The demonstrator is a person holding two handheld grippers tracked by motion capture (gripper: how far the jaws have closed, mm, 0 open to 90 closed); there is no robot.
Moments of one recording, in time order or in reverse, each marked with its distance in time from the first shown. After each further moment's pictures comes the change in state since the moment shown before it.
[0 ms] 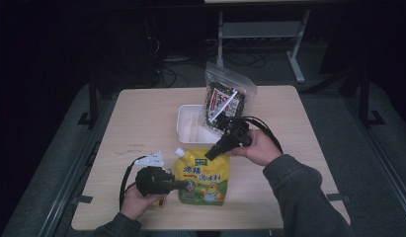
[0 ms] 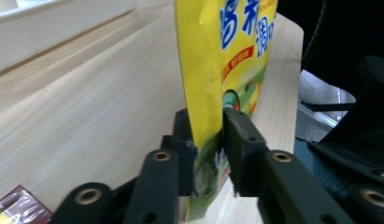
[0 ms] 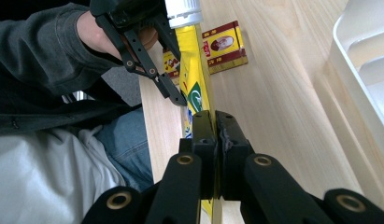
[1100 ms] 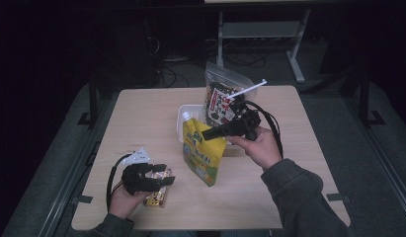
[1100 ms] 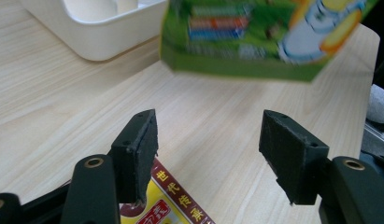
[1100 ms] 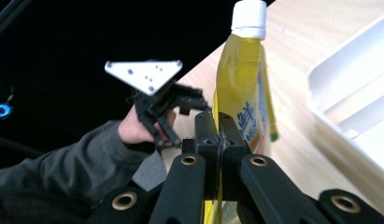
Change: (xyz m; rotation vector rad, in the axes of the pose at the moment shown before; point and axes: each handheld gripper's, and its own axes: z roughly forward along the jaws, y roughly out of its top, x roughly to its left) left arm 0.013 -0.010 -0.028 -0.019 0.232 -0.039; right arm 0.014 -0.003 -0.040 -0.415 0.017 0.229
